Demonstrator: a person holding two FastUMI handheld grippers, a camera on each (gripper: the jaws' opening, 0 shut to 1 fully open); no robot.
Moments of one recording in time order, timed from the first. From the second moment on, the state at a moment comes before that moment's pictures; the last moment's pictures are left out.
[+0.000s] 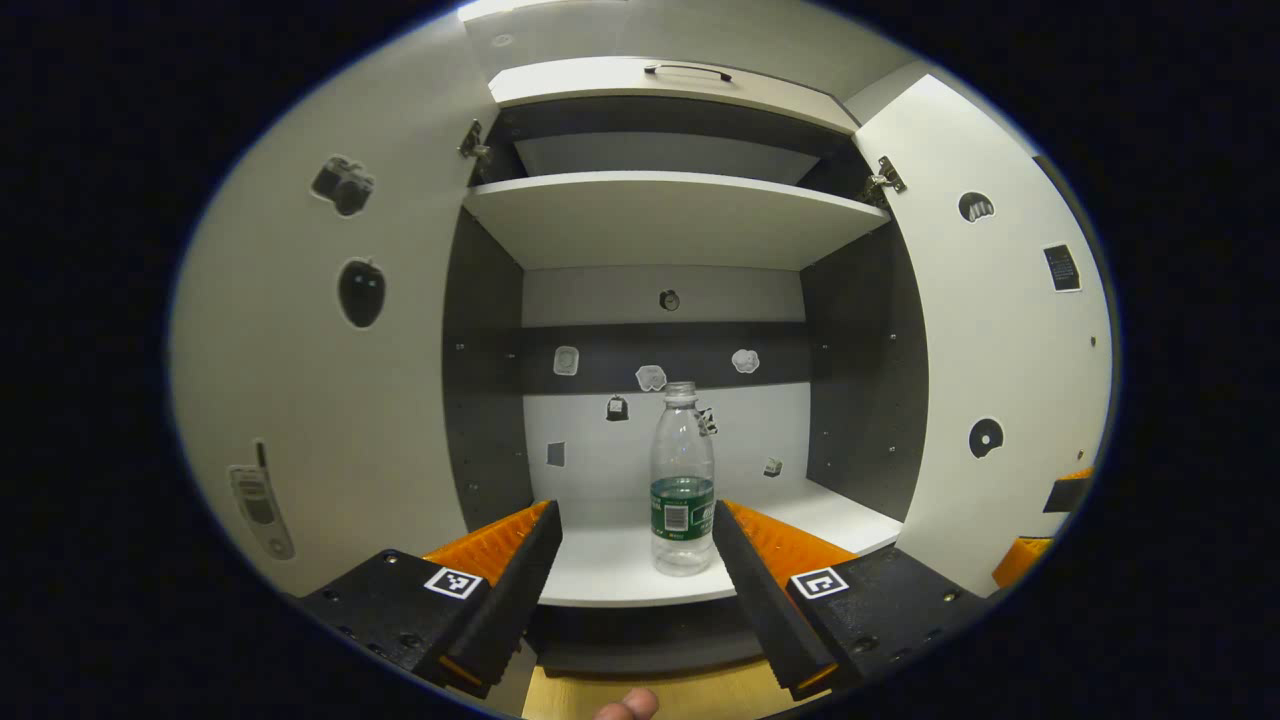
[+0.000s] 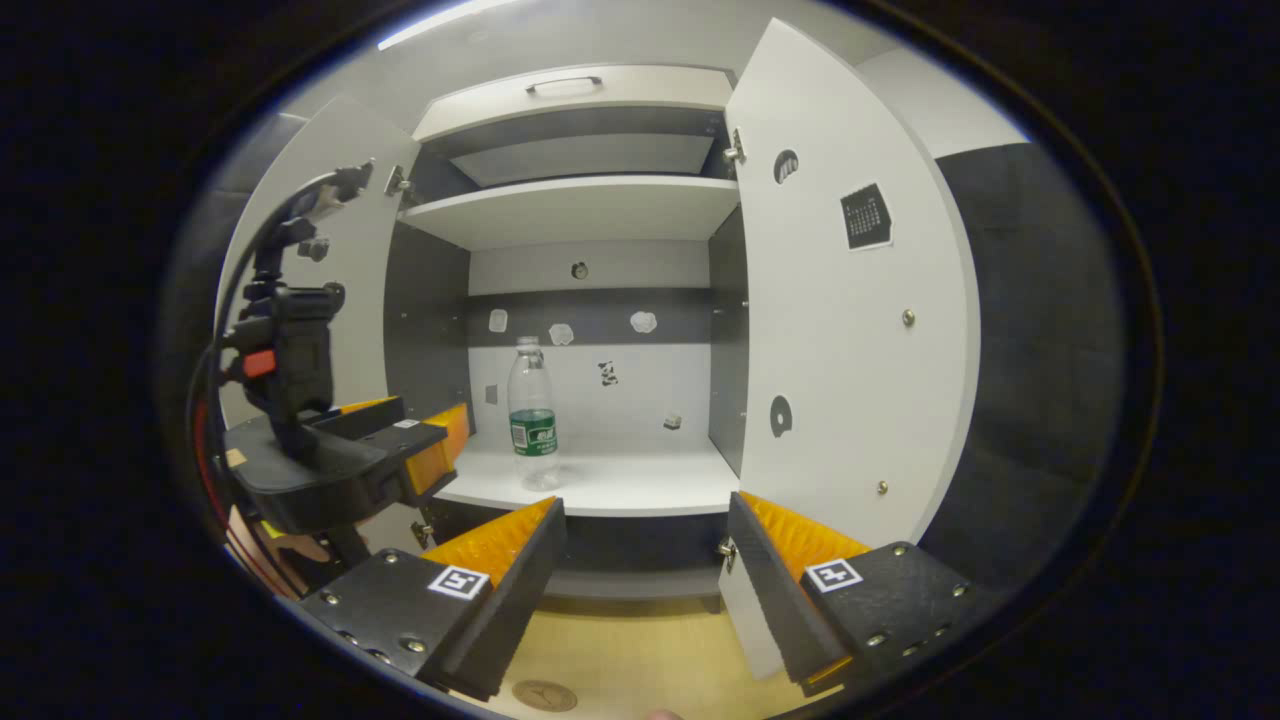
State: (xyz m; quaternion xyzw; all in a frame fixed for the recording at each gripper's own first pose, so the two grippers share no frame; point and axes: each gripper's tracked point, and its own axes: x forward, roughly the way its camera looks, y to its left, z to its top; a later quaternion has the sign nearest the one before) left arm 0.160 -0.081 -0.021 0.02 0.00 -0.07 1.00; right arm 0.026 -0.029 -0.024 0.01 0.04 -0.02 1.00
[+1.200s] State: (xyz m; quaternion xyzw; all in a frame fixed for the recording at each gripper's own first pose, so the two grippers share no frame) left arm 0.285 -0.117 -0.050 0.00 0.04 -0.08 1.00; right arm 0.020 -0.063 -0.051 0.02 0.11 -0.07 0.99
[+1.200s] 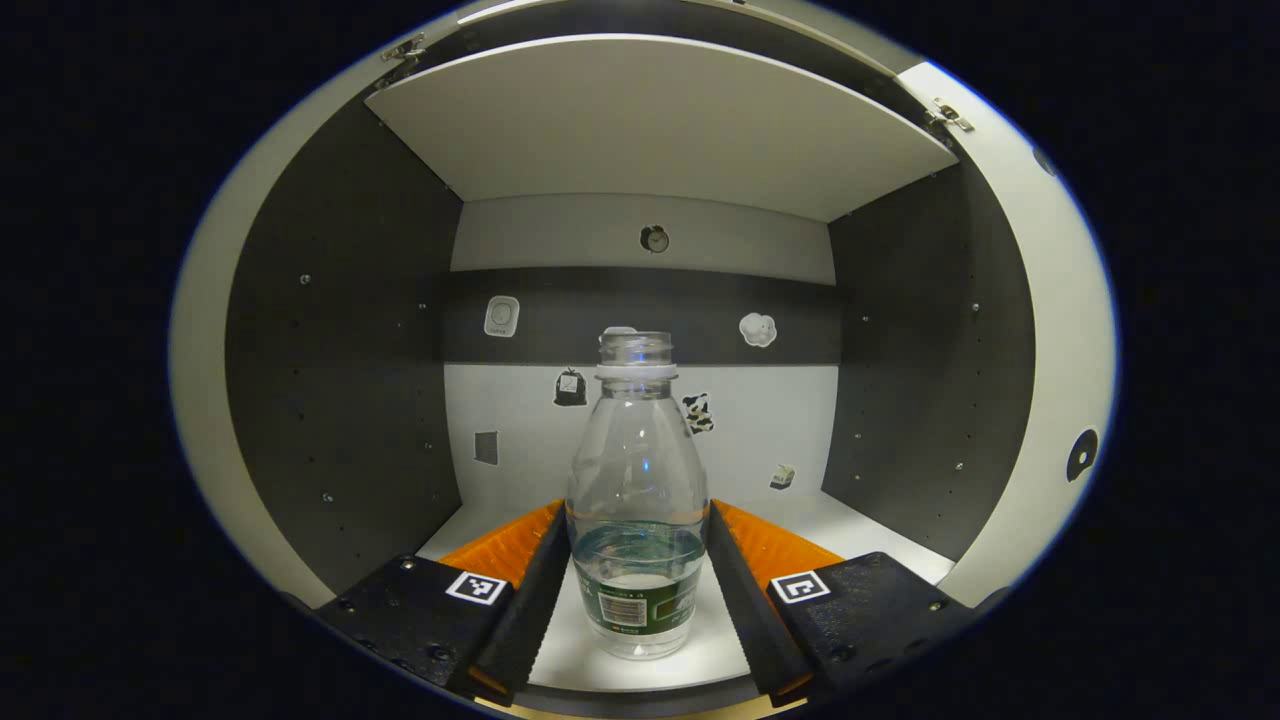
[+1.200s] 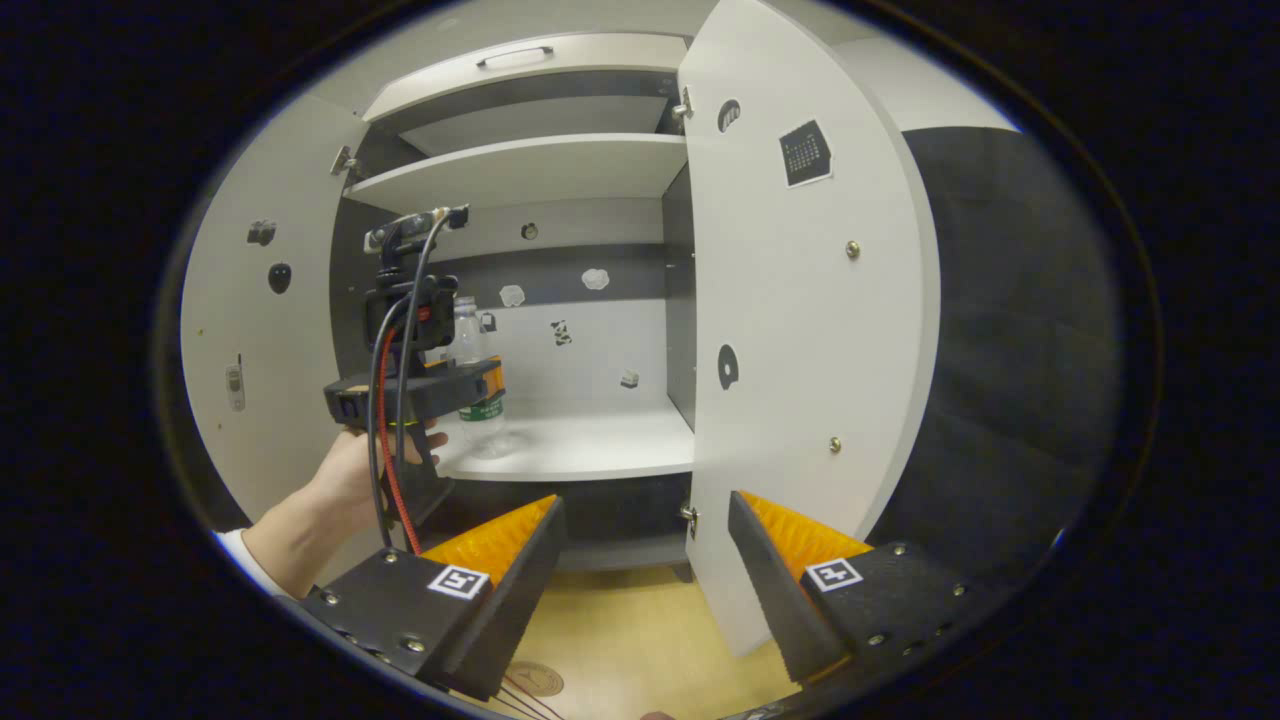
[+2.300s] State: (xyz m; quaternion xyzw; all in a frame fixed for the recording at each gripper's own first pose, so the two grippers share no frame) left arm 0.014 -0.121 -0.168 0.03 0.05 -0.08 1.00; right arm -0.072 -0.090 -0.106 0.05 0.16 -0.05 0.99
